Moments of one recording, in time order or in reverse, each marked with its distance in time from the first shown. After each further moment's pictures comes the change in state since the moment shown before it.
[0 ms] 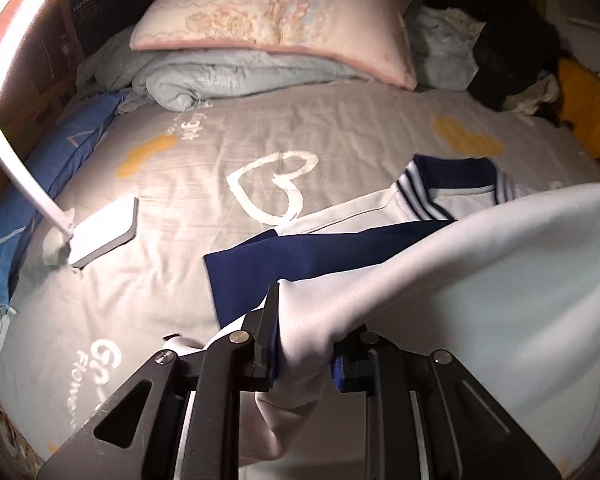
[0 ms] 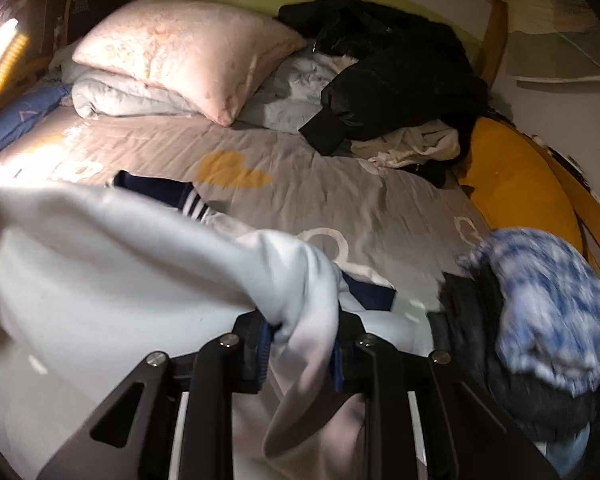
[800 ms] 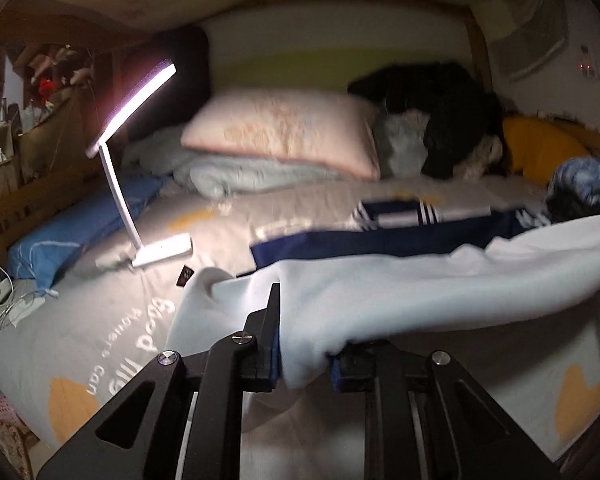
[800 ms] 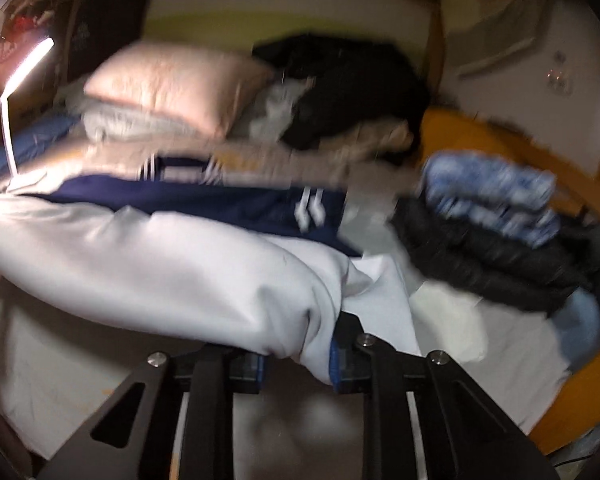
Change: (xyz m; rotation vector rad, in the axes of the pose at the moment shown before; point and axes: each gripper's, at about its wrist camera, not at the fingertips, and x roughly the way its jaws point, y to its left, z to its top) left arm -0.164 0.013 -0.181 0.004 -0.513 -0.004; right arm -0.154 0.014 -0.160 0.136 -0.258 -0.068
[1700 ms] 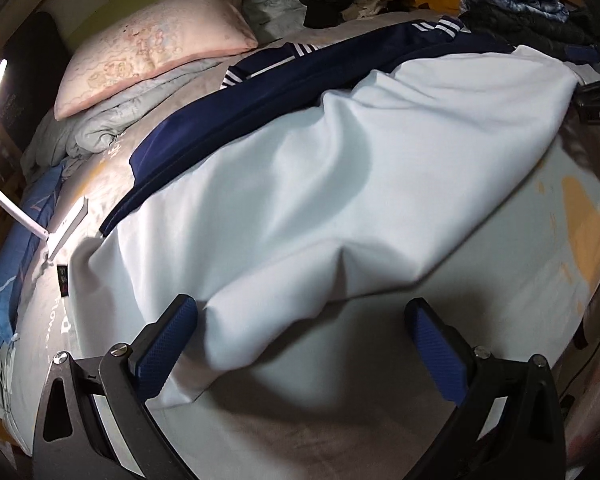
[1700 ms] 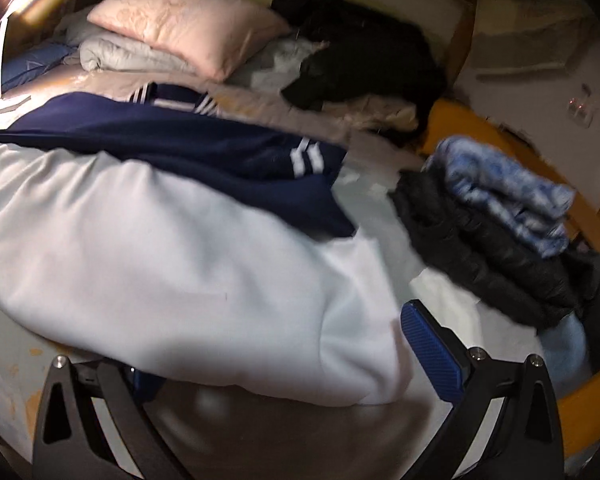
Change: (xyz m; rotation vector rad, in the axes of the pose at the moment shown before) left arm 0.055 -0.085 -0.075 0.412 0.431 -0.202; right arm 0.067 0.014 -0.026 -0.204 0.167 -0.095
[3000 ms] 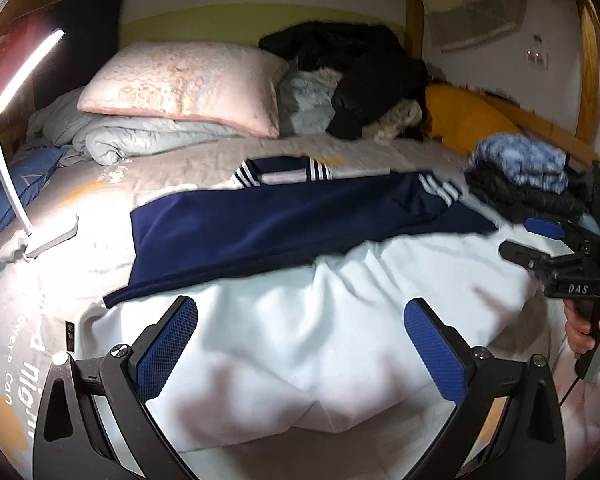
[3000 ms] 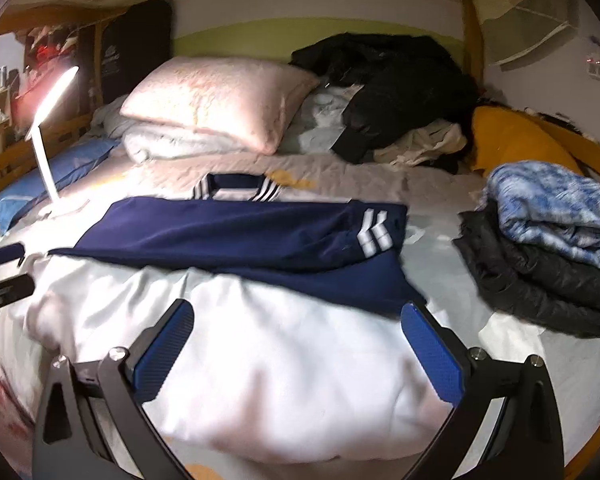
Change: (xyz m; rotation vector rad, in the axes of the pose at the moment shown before) left arm -0.052 0.037 0.063 -0.314 -0.277 -0.165; right arm -0.018 -0.002 0.040 0.182 -0.078 0.370
